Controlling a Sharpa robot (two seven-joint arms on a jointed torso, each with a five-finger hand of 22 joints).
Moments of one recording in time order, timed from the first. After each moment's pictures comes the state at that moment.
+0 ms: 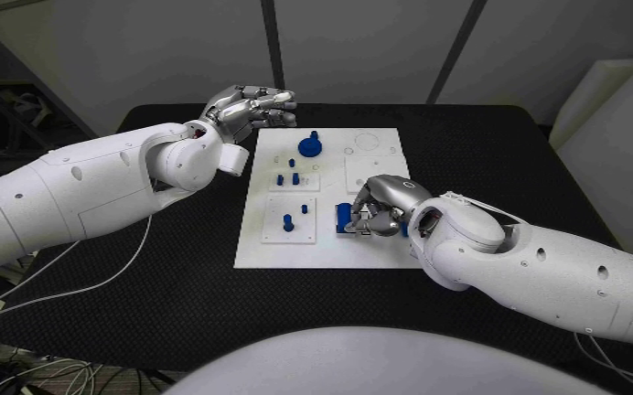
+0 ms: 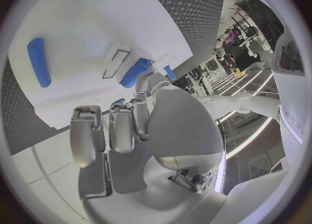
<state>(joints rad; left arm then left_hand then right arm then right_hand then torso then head) 1.14 -0.84 0.00 1.36 0.05 -0.05 0.34 1.36 -0.07 0.32 -0.07 0.08 1.07 0.18 0.08 0.11 1.13 0.13 0.09 0.07 1.24 0.07 0.15 0.23 0.19 0.98 0.17 0.21 0.76 0.91 -0.75 0.03 1.70 -1.63 -0.30 -0.42 1.35 -0.05 0.14 0.10 0.05 1.24 -0.01 0.11 0.83 1.46 -0.07 1.24 1.32 1.47 -0.13 1.44 1.31 0.01 1.46 -0.01 1.57 1.31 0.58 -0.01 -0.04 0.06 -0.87</state>
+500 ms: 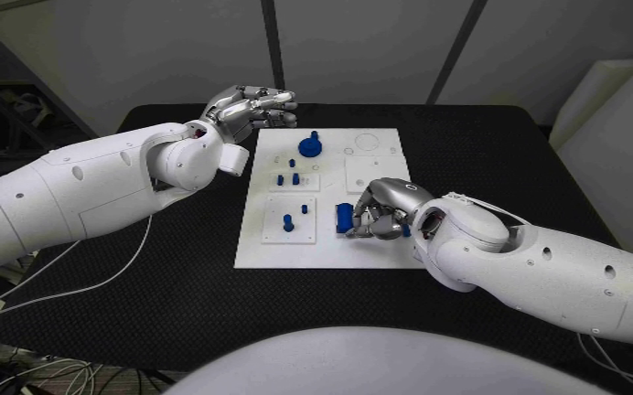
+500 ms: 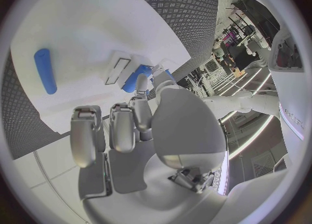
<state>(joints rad) 1.14 -0.84 0.00 1.36 0.05 -0.05 0.33 1.36 -0.07 0.31 -0.07 0.08 1.07 0.18 0.08 0.11 1.13 0.13 0.09 0.07 1.24 0.07 0.14 0.23 0.19 0.98 0.17 0.20 0.75 0.92 -0.76 0.03 1.71 -1.59 -0.27 -0.41 1.26 -0.13 0.06 0.14 0.05 1.22 0.01 0.07 0.82 1.45 -0.06 1.18 1.28 1.47 -0.13 1.43 1.30 0.01 1.46 -0.01 1.57 1.31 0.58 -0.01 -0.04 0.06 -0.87</state>
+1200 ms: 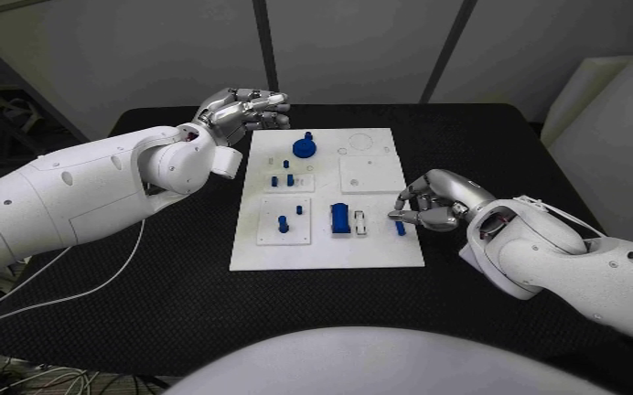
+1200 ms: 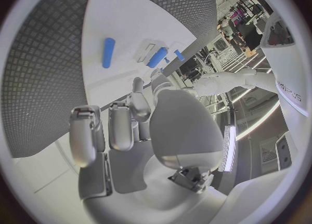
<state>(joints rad) 1.13 -0.84 0.00 1.36 0.05 -0.05 0.33 1.36 -0.07 0.31 -0.07 0.08 1.07 0.18 0.08 0.11 1.13 0.13 0.09 0.07 1.24 0.07 0.14 0.23 0.19 0.98 0.17 0.20 0.75 0.92 -1.03 0.03 1.81 -1.43 -0.44 -0.36 1.27 -0.09 0.07 0.23 0.05 1.10 0.05 0.06 0.69 1.42 -0.03 1.07 1.22 1.47 -0.10 1.39 1.26 0.01 1.47 0.01 1.57 1.31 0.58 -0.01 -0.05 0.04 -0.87</state>
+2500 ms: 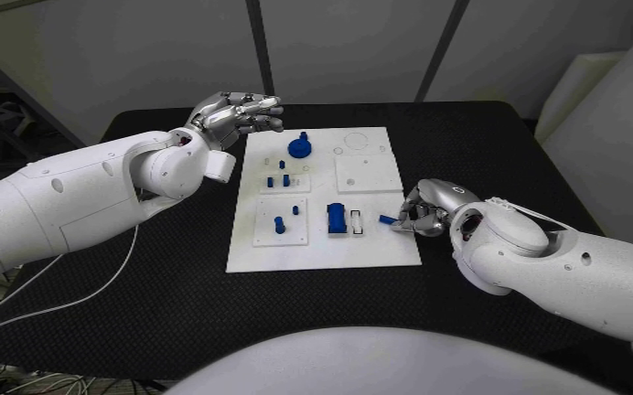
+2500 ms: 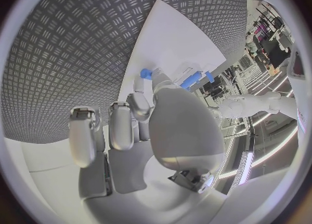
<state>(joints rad) 1.13 -0.85 0.00 1.36 0.05 -0.05 0.33 1.36 -0.07 0.31 -0.07 0.08 1.06 0.18 0.08 0.11 1.13 0.13 0.09 0.07 1.24 0.07 0.14 0.23 0.19 0.98 0.17 0.20 0.75 0.88 -0.93 0.04 1.73 -1.63 -0.33 -0.63 1.31 -0.13 0.07 0.27 0.06 1.14 0.05 0.06 0.56 1.42 -0.03 1.07 1.22 1.47 -0.10 1.39 1.27 0.01 1.47 0.02 1.57 1.31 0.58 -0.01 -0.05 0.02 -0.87</state>
